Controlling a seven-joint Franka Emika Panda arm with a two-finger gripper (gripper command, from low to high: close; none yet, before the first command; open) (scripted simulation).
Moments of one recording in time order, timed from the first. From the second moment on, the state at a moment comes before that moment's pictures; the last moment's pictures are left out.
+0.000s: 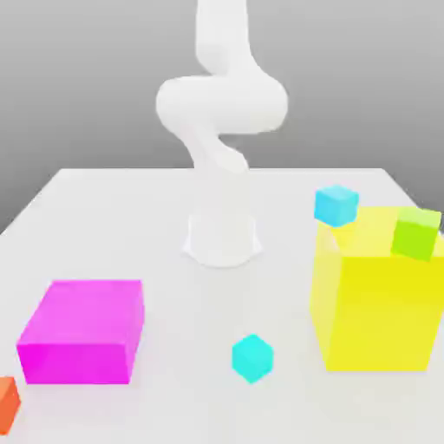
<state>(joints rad) -0.05 -0.71 0.01 -2.29 -0.01 2.32 0.88</state>
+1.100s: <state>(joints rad) -0.50 0.49 -0.11 -2.18 0.11 2.67 1.61</state>
